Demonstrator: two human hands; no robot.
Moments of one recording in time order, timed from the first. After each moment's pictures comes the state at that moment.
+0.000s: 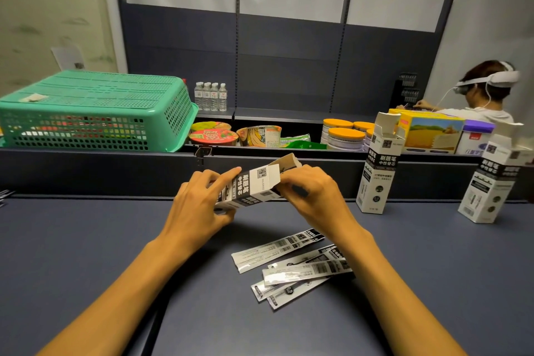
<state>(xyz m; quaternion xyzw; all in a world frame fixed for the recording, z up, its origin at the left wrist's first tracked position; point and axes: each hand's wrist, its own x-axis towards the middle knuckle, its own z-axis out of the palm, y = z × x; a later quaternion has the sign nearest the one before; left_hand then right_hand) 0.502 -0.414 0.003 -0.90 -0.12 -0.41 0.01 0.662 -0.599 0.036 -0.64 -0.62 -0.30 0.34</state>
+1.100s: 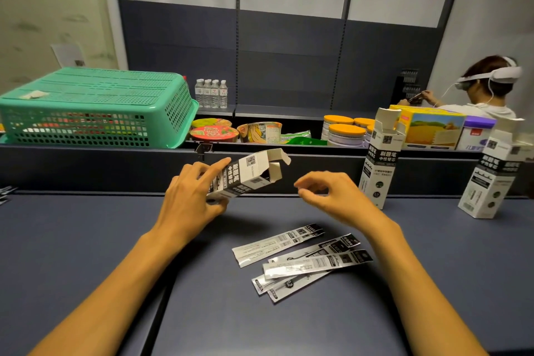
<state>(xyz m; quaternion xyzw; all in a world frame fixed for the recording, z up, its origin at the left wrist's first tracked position) 0.497 -0.404 0.007 -0.90 -0.15 -0.42 0.00 0.691 -0.626 0.040 -0.77 -0.54 -0.05 0.33</state>
